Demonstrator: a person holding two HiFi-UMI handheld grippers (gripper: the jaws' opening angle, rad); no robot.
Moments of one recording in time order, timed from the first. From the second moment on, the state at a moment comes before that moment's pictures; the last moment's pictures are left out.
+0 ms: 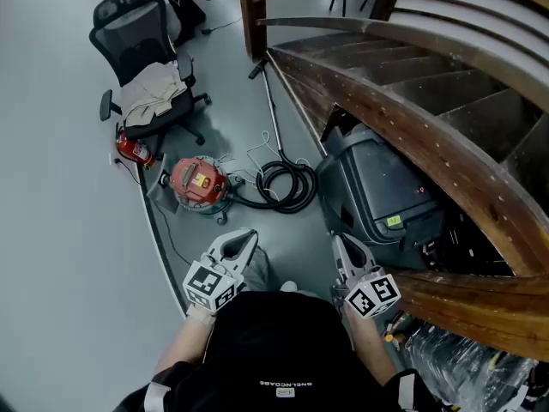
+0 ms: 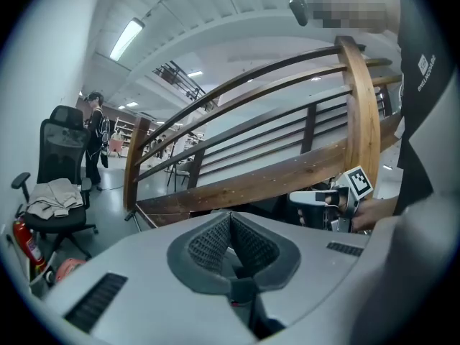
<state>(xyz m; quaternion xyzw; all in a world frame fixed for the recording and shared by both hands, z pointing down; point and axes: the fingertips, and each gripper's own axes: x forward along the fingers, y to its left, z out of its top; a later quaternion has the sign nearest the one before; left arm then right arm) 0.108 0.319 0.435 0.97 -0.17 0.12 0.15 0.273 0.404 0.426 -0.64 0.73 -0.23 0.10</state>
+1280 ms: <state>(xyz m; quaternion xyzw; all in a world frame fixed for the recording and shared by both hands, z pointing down) 0.039 0.032 0.449 0.94 -0.24 0.14 0.21 0.214 0.059 0.432 -0.56 0.79 -0.26 0.03</state>
